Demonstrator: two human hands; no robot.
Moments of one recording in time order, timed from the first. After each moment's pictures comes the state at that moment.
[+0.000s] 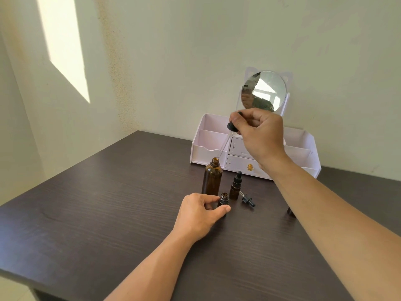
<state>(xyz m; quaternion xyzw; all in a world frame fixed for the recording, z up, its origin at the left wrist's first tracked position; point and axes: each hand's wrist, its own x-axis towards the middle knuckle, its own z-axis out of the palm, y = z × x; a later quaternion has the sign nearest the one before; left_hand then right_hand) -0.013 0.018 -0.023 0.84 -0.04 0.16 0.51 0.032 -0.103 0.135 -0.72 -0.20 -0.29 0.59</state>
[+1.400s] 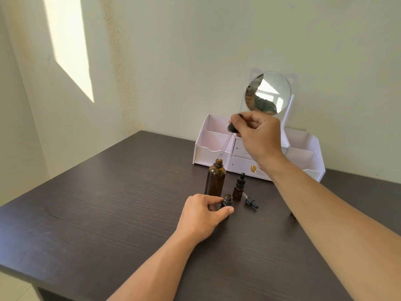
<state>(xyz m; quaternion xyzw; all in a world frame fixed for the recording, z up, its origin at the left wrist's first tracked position) -0.013 0.019 -0.023 0.84 -0.04 0.16 0.51 0.046 -0.097 0.130 -0.73 -0.19 -0.27 0.60</state>
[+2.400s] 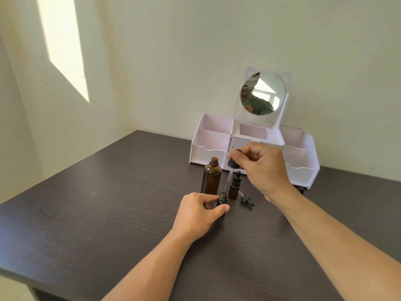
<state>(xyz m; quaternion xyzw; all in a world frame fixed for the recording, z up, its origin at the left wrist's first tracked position) -0.017 0.018 -0.016 0.85 -0.03 0.14 0.50 0.009 -0.126 0.088 -0.79 -0.21 -0.22 0.54</state>
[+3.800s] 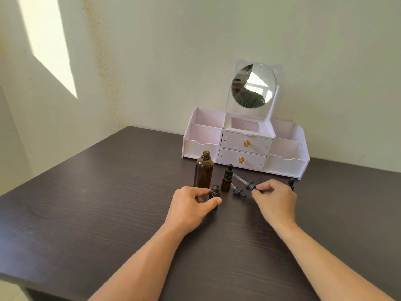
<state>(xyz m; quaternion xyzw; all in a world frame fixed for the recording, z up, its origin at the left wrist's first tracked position) -0.015 0.018 -0.020 0.85 -0.04 0.14 0.51 0.005 -0.184 0.004 -0.86 0.07 -0.25 0.43</state>
